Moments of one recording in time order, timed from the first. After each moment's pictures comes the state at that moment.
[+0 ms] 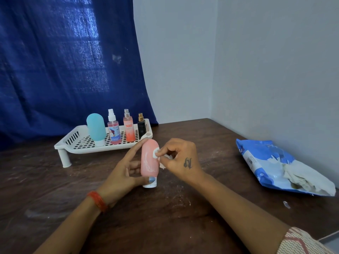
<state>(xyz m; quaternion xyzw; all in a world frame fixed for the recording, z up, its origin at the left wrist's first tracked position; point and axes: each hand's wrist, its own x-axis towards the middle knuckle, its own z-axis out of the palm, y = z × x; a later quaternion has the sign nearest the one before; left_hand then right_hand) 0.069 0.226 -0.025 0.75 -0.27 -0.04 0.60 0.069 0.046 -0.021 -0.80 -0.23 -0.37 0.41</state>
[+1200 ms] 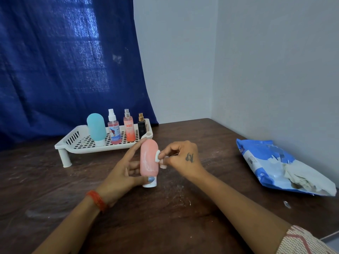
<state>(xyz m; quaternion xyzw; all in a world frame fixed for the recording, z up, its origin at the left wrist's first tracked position) 0.065 0.225 -0.022 0.76 -0.25 -0.04 0.60 0.065 0.044 -0.013 -0.82 -0.13 -0.22 0.51</state>
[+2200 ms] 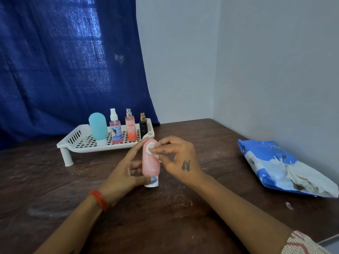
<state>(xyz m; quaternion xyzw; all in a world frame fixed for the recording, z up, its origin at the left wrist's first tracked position) 0.067 0.226 -0.023 0.76 -0.26 -0.04 0.60 0.067 0.052 -0.020 -0.80 -0.27 -0.39 0.37</state>
